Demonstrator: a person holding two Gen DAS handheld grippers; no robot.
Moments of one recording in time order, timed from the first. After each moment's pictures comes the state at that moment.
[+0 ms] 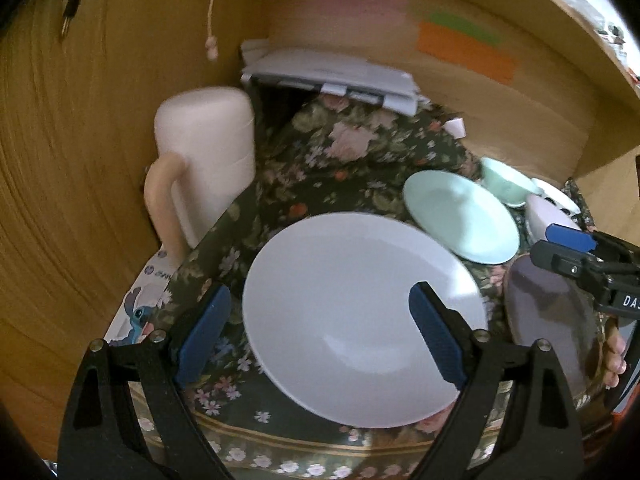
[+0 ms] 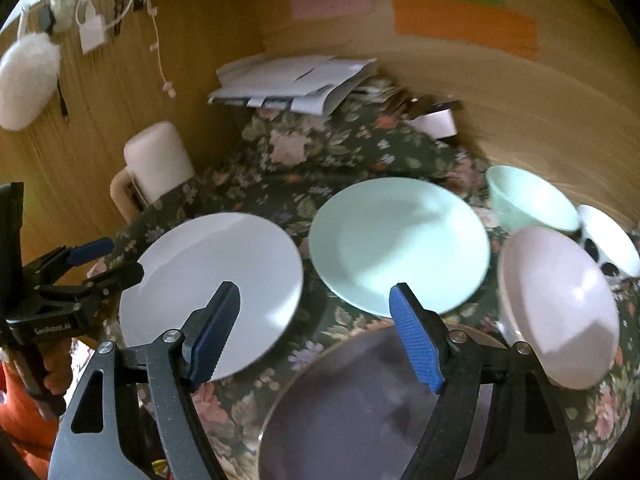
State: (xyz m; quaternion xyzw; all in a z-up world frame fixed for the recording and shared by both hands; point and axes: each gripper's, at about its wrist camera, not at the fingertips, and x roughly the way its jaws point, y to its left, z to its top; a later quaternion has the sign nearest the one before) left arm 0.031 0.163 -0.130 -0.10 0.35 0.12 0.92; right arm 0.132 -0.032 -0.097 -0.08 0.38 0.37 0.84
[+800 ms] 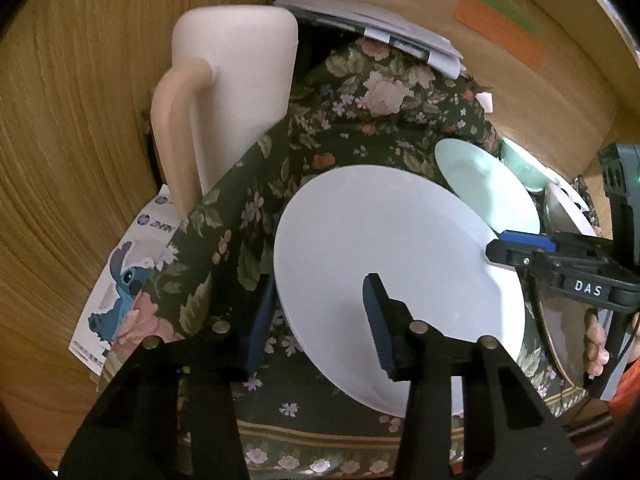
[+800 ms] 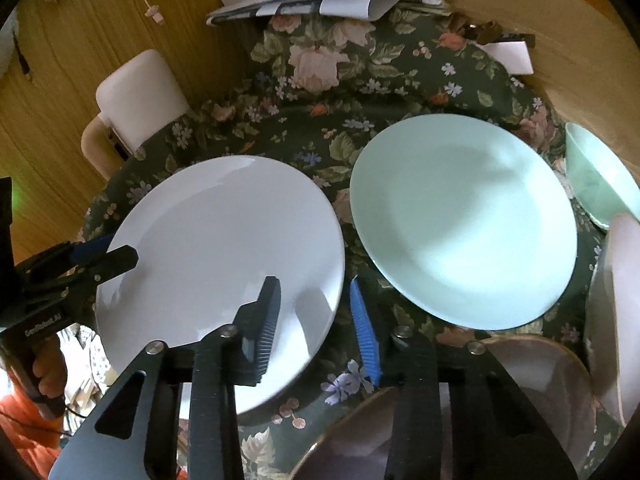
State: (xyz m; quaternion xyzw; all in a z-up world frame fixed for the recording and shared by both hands) left arm 0.033 0.194 -0.165 -0.15 0.41 0.10 0.89; right arm 0.158 0.023 -0.151 -0.11 0.48 0.40 0.78
